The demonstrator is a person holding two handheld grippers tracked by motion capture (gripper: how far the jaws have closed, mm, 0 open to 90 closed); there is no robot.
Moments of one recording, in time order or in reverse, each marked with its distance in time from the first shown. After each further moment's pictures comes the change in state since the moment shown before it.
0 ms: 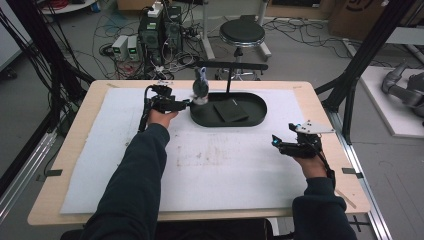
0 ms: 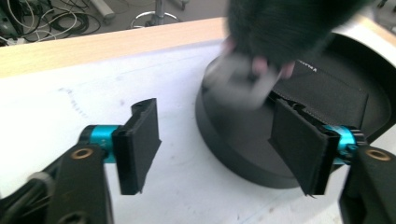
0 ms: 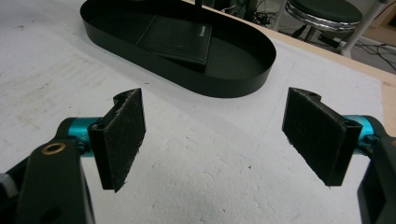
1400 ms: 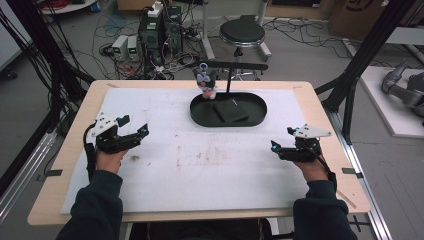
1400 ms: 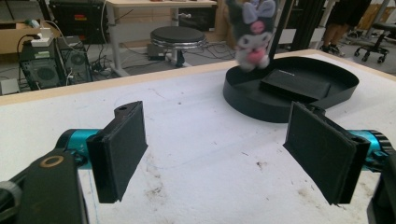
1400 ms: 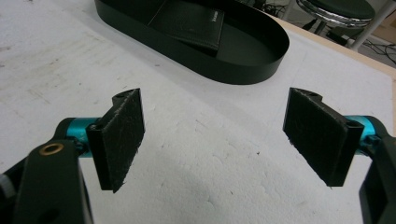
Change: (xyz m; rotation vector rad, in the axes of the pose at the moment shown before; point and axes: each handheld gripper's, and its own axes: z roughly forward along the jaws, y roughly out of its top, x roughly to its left) left arm 0.032 -0.097 -0.145 -0.326 0.034 0.128; right arm 0.006 -0.006 -0.004 0.044 0.018 -0.050
